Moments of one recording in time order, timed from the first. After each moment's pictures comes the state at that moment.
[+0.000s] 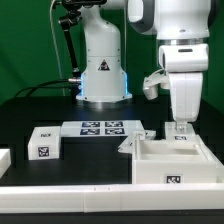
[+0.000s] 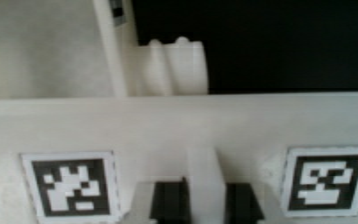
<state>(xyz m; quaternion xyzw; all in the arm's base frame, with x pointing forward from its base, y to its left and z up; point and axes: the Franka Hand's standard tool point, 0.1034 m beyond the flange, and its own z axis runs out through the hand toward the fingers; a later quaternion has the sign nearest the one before) 0.507 0.120 0.056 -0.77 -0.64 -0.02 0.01</state>
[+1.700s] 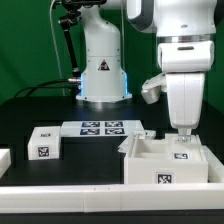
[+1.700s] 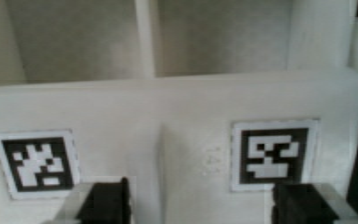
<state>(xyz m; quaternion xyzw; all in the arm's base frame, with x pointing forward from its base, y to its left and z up) 0.561 0.110 0.066 -0.79 -0.61 -0.03 0.01</state>
